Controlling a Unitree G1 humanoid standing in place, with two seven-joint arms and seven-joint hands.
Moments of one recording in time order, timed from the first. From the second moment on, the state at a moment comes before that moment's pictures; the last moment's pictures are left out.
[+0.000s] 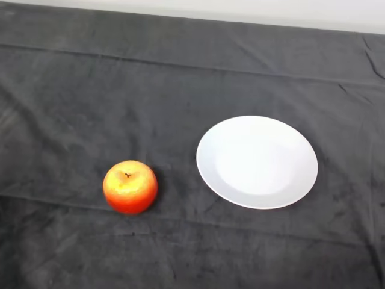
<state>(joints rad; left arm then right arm) -0.22 0.47 0.40 0.89 -0.20 -0.83 0.14 -0.56 -0.45 -0.80 1.19 0.80 0.40 0.63</state>
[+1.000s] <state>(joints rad) -0.22 0.32 0.07 0.54 -0.03 -0.55 0.25 -0.56 -0.45 -0.80 1.19 0.80 0.40 0.63</state>
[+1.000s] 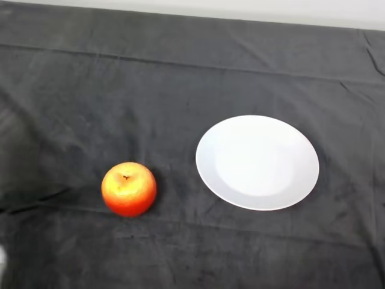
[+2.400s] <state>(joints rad) -0.45 0.27 -0.34 0.85 -0.04 -0.49 0.30 -0.56 -0.45 -0.80 1.19 0.80 0.40 0.63</state>
